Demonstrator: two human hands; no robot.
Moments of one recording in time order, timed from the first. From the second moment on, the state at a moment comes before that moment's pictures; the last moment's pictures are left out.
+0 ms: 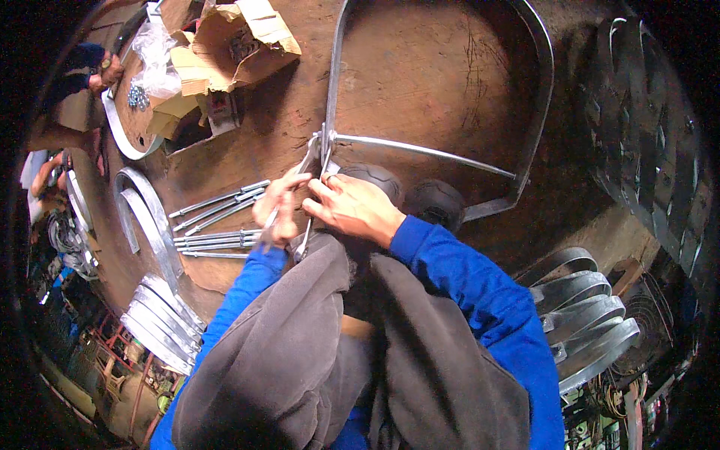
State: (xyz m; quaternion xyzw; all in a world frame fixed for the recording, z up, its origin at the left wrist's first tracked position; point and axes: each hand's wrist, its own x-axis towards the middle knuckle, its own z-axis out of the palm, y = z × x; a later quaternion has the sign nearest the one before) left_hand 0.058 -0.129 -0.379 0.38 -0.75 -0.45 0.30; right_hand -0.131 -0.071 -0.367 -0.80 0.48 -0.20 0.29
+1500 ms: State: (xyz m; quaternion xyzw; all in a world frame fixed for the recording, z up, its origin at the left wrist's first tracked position) left_hand 0.045 -0.147 -0.367 0.42 -0.69 -0.54 0.23; right_hand -0.131 -0.073 -0.364 -0.82 0.47 -0.18 0.29
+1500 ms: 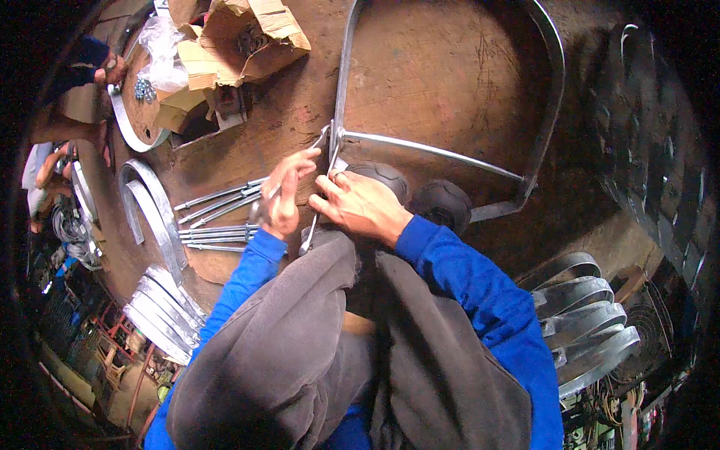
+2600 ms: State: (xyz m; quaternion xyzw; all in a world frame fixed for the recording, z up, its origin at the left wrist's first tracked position) left_hand 0.040 -0.123 -0.390 0.36 -0.78 -0.40 0.31; right_hand -0.258 -0.179 -0.416 -0.27 0.67 -0.54 0.43
